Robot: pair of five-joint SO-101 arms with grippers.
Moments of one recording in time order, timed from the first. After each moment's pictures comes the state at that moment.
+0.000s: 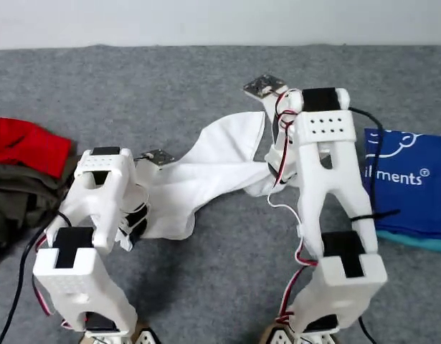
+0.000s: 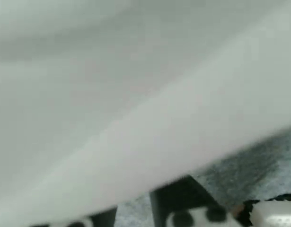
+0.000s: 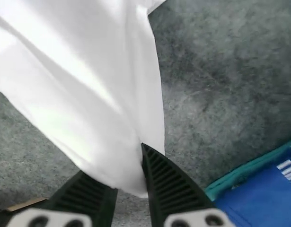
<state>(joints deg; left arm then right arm) -5.5 15.3 22.3 82.9 -31.5 -8.2 10.7 -16.8 100.1 29.8</state>
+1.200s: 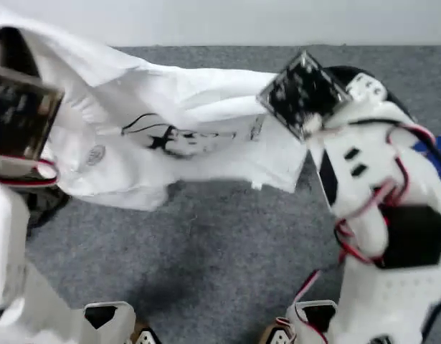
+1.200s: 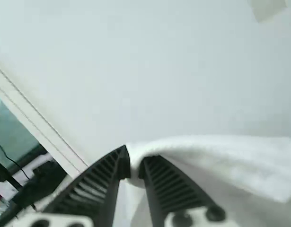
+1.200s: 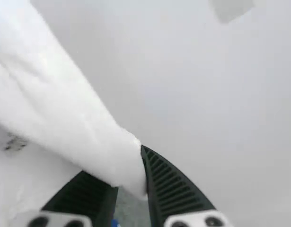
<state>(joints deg) -8.4 -27.5 -41.7 76.0 -28.5 -7.8 -36.0 -17.0 74.7 48.2</state>
